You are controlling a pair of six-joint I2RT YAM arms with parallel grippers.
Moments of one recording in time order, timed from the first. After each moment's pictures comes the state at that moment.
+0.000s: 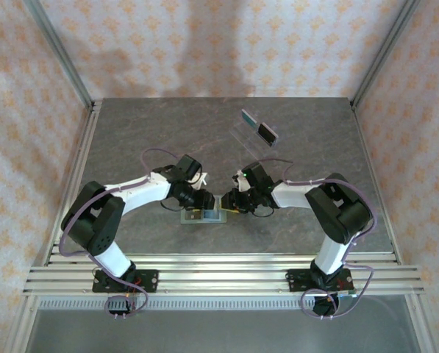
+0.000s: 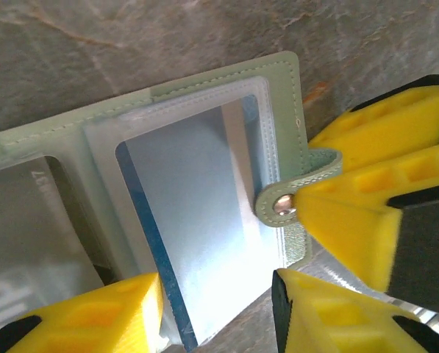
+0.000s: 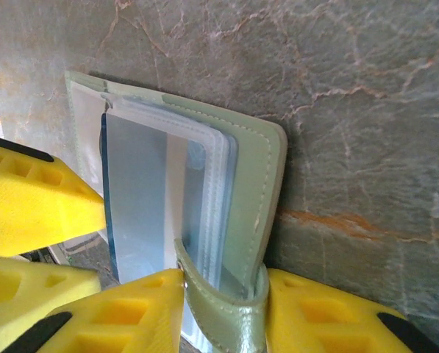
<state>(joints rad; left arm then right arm) -0.53 1.63 0.92 -0.49 0.44 -0.51 0.62 1.74 0.78 0.01 -0.62 0.72</state>
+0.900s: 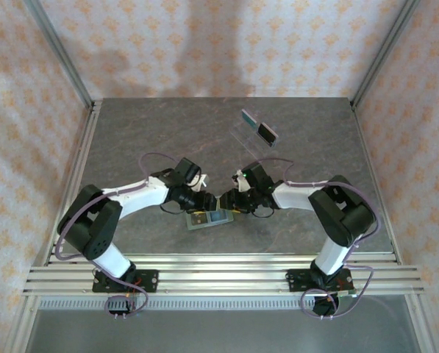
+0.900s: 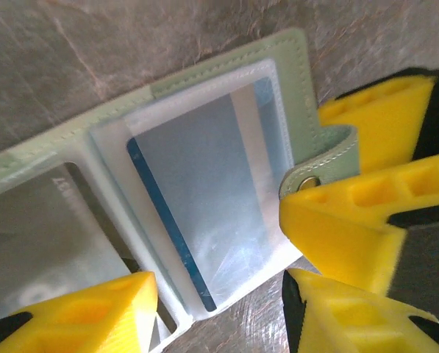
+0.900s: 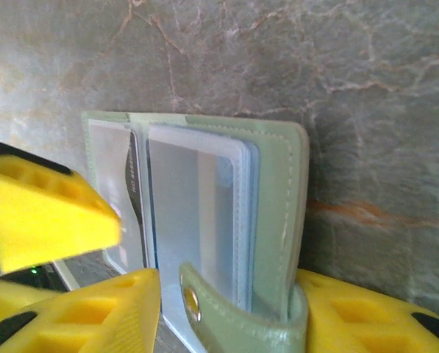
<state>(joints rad) -0.52 1.58 0.86 -0.43 0.47 -0.58 0.63 1.70 0.77 -0.04 -0.57 0.68</state>
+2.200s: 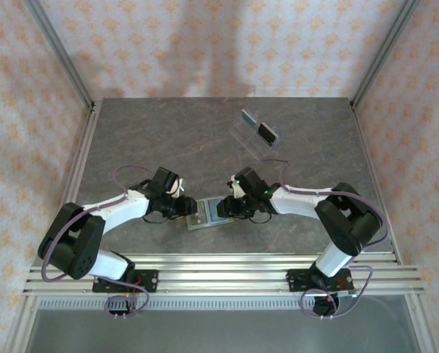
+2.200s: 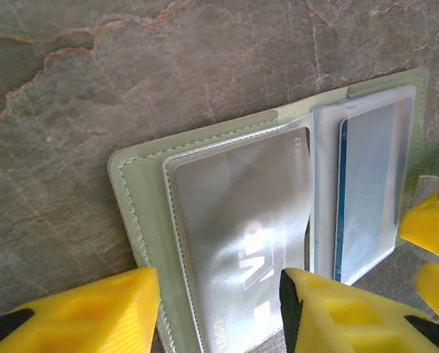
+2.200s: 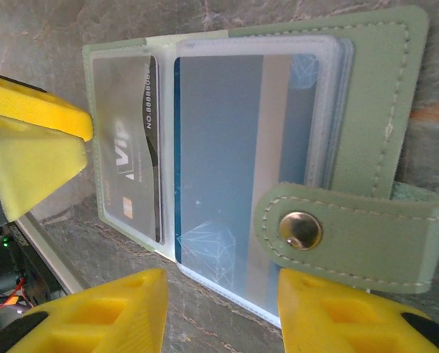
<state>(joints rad) -0.40 1.42 0.63 -0.35 0.40 -0.63 0.74 1.63 0.79 -0.14 -0.50 0.69</state>
